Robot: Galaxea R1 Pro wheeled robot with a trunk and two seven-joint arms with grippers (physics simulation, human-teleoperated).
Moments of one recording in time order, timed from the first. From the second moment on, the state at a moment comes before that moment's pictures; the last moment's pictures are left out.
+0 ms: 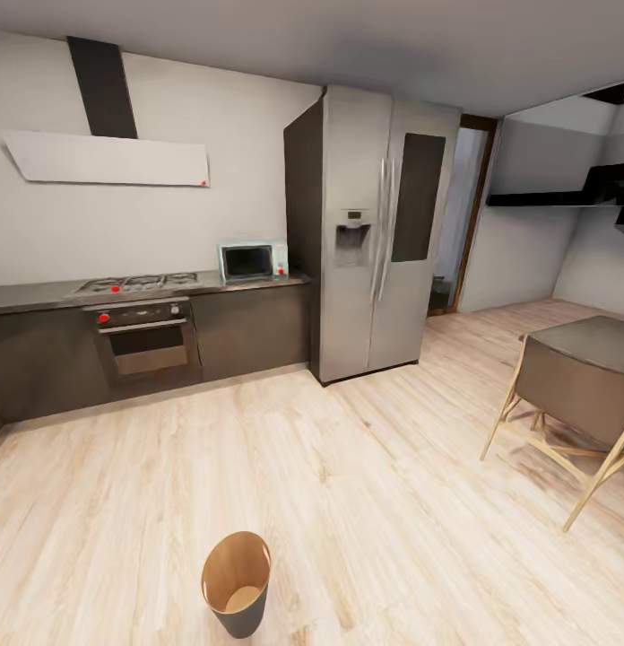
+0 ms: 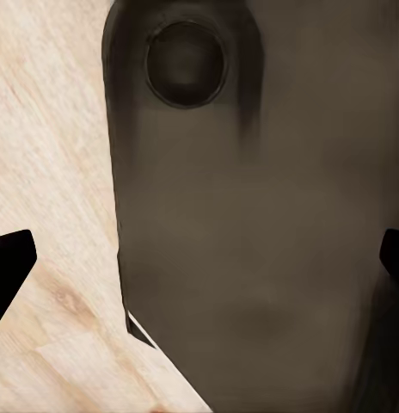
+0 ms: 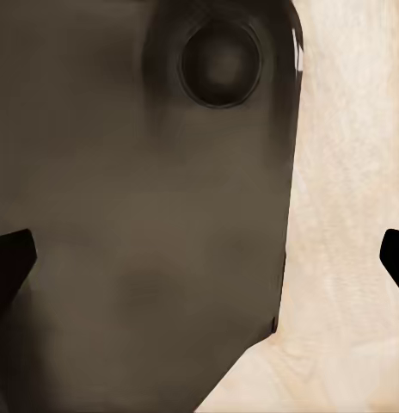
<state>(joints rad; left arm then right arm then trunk) 0.00 0.00 0.00 0.00 0.00 0.00 0.00 0.00 0.00 0.00 0.00 0.00 0.00 0.00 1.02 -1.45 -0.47</state>
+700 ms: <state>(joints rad) 0.00 0.01 0.00 -0.01 -0.01 0.00 -0.01 0.00 -0.01 0.02 -0.01 0.01 0.00 0.01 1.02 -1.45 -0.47</state>
